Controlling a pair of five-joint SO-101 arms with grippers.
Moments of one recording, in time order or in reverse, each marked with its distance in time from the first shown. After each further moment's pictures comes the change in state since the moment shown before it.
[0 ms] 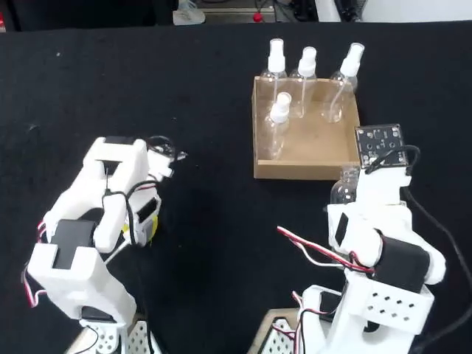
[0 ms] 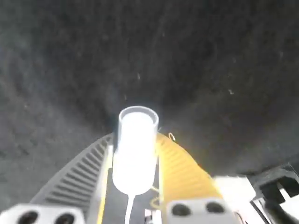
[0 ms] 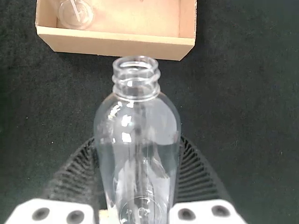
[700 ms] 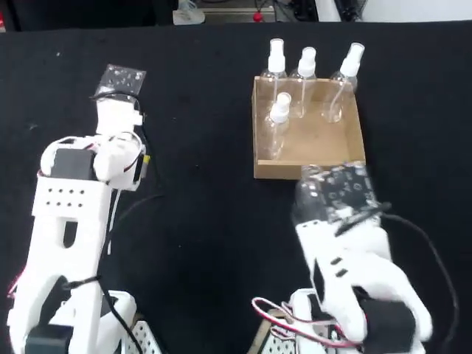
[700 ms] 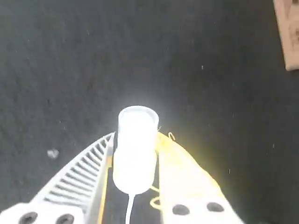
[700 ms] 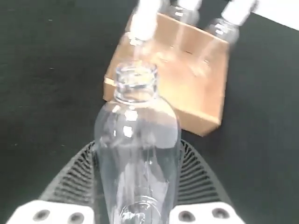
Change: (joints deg) left arm -0.2 -39.9 0.3 -10.6 21.4; right arm -19.5 -18.2 4.6 -4.7 0.0
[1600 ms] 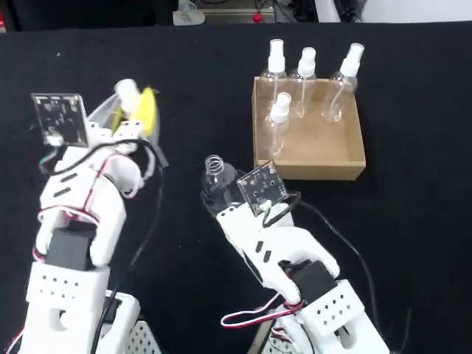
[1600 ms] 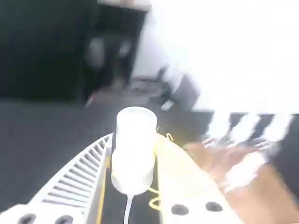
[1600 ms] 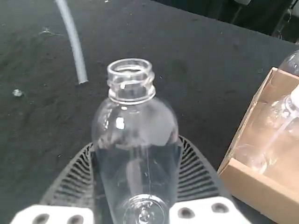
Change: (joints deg) left arm 8.1 -31.6 21.1 -42.2 20.0; right arm -28.7 0.4 41.6 -55.6 -14.5
